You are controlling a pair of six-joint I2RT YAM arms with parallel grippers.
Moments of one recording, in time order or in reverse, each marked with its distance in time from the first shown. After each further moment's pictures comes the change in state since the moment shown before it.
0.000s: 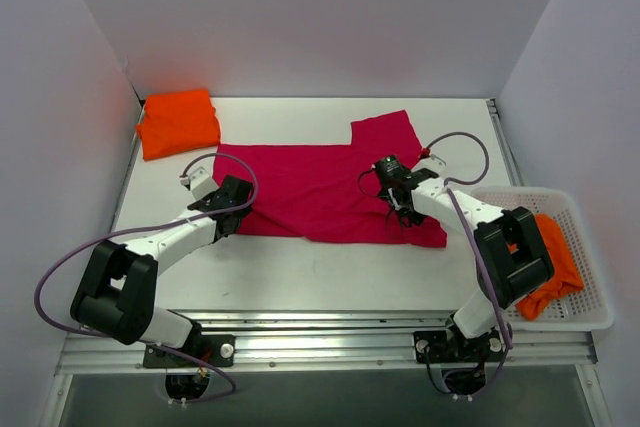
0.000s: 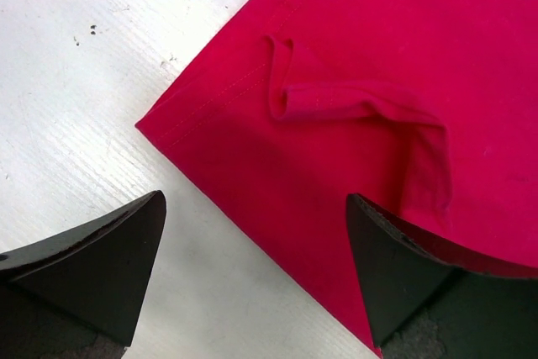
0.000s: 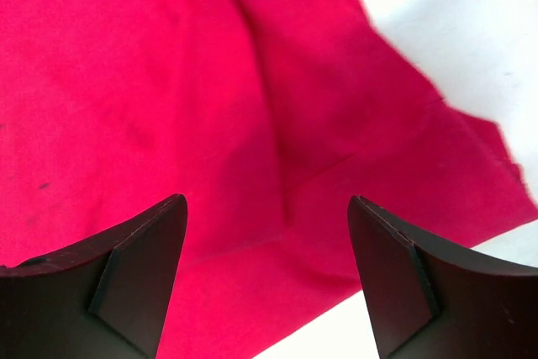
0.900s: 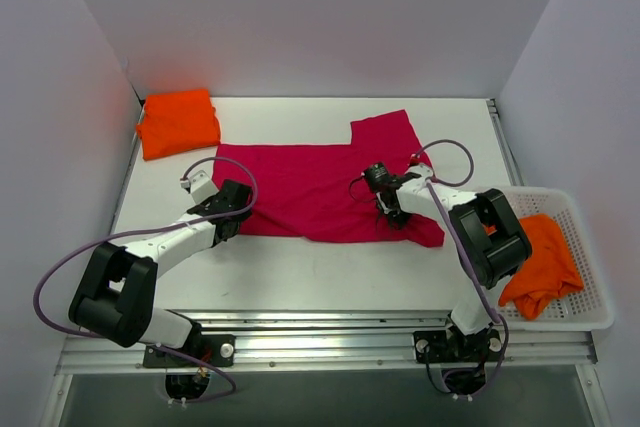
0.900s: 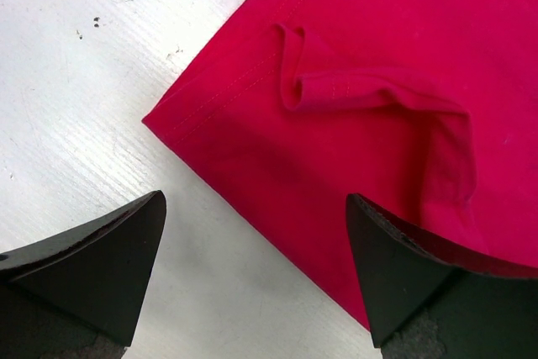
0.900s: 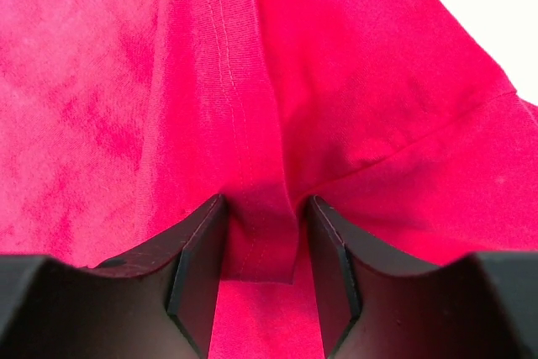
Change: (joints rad) left arm 0.000 -0.014 -0.044 0.037 0.009 0.026; right arm 0.029 0.158 0.002 0.083 -0.002 0.045
